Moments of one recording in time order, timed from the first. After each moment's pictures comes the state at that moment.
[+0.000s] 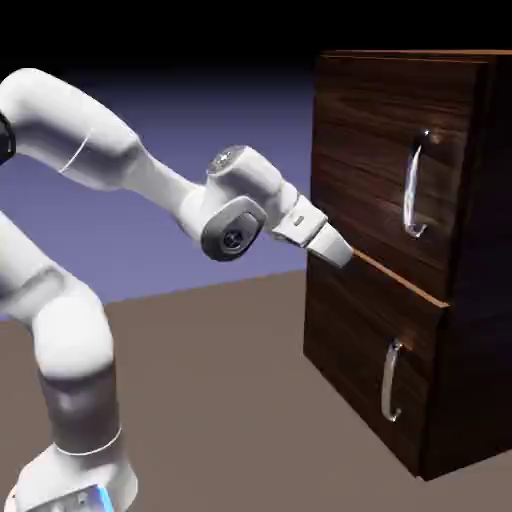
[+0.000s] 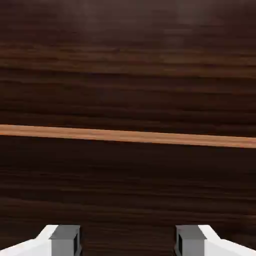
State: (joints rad) arm 0.03 -0.59 -0.03 -2.80 -0.05 3.03 0.70
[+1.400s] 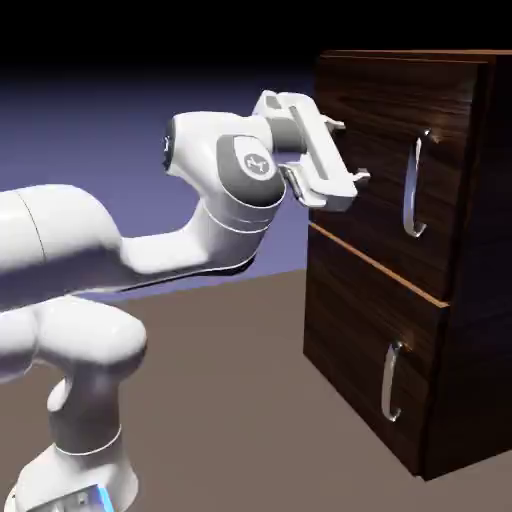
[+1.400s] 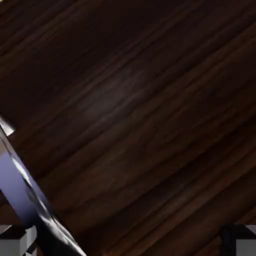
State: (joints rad) arm 0.77 -1.21 -0.91 -2.52 -1.88 2.87 -0.81
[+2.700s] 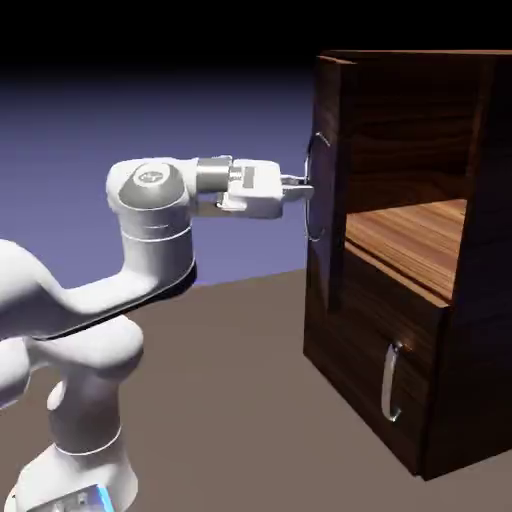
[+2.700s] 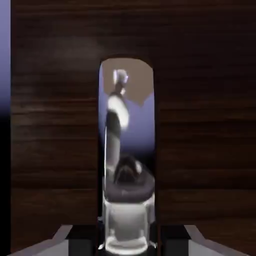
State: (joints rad) arm 0.59 -1.52 -0.49 -2.95 -1.99 2.17 -0.92
